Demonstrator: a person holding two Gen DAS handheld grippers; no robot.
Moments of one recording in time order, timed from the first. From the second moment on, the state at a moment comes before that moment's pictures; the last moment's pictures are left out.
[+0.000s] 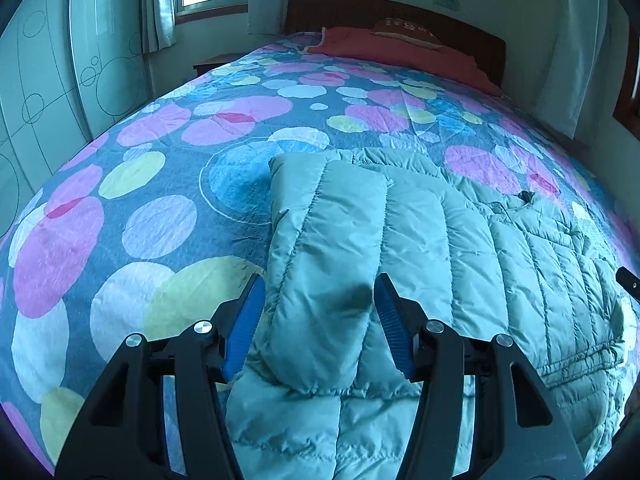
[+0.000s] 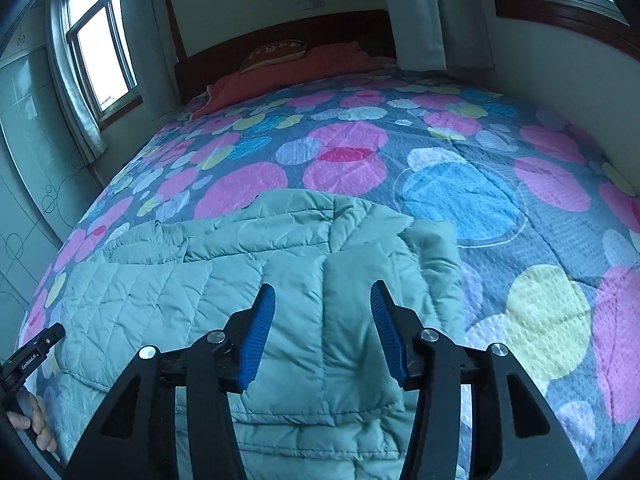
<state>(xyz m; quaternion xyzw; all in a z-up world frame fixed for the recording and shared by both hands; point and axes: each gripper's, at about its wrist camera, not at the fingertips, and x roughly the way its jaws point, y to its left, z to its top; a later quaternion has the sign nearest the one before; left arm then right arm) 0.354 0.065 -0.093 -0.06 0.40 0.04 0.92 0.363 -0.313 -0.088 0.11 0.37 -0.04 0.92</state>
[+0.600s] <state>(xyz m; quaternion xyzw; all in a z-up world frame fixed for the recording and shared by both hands) 0.367 0.055 -0.087 -0.04 0.37 0.07 0.92 0.398 -0.280 -0.105 0.08 0.40 -0.03 0.91</state>
